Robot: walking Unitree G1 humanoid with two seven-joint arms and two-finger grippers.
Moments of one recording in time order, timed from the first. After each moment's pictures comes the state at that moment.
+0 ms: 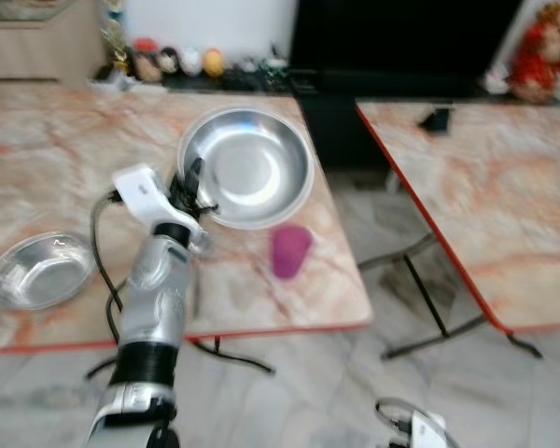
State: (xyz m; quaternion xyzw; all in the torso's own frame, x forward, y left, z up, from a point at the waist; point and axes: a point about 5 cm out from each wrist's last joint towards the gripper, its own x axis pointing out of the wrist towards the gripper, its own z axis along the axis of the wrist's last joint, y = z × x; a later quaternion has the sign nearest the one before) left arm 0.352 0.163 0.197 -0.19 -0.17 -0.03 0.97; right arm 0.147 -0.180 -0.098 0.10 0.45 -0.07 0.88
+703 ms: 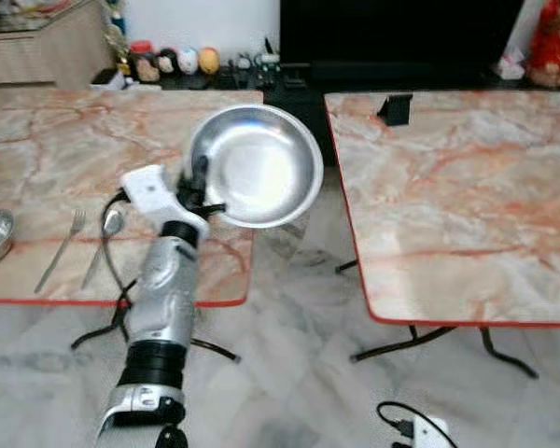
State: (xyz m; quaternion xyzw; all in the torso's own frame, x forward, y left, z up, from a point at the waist) left arm 0.354 0.143 0.203 -0.20 -0.18 -0.07 0.96; right arm 0.151 -0.195 -0.094 0.08 0.44 -0.08 0.89
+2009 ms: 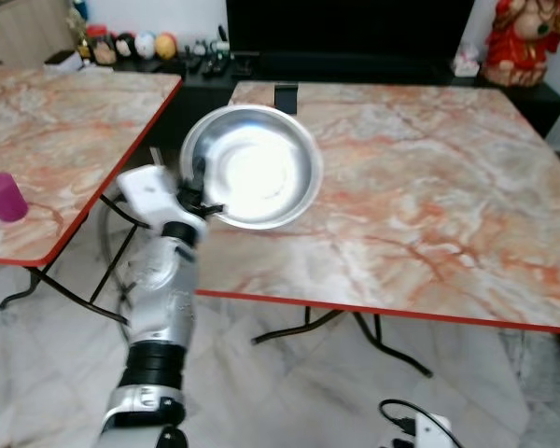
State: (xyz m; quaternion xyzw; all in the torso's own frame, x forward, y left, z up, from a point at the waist) left arm 0.354 0.134 0.202 -0.20 -0.17 -0.09 0.96; right arm 0.154 -0.206 -0.091 0.08 0.43 -0.09 0.90
